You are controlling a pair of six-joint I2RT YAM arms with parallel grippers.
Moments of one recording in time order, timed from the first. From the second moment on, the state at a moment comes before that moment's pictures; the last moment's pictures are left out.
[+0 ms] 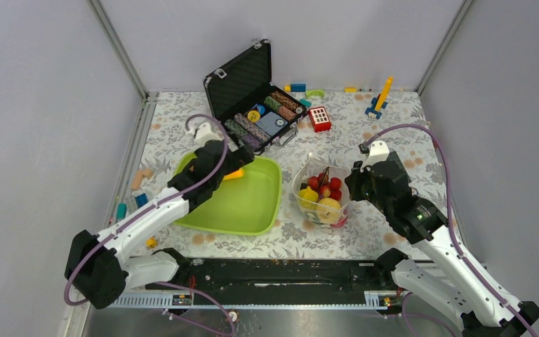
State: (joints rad) left arm -0.64 1.16 0.85 -0.14 -0.37 -0.78; right arm 0.59 0.72 0.82 -0.63 0.20 0.29
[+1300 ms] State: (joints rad) left arm -0.53 1.35 0.56 -0.15 -0.58 -1.88; right arm 0.59 0.75 0.82 -0.62 0.23 0.29
